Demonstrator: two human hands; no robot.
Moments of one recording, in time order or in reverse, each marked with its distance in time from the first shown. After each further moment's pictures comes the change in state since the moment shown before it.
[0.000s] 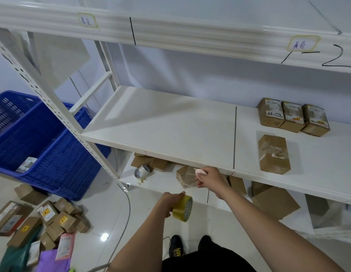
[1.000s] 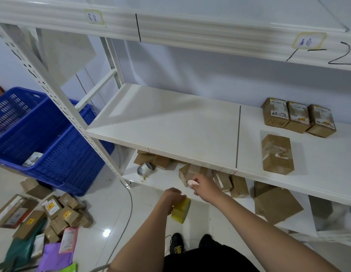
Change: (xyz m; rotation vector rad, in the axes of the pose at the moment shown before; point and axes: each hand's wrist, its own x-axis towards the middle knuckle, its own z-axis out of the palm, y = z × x) left_hand -0.015 0.002 -0.002 0.078 -0.005 0.085; right_hand -0.023 0.005 0.023 -0.456 -0.124 -0.114
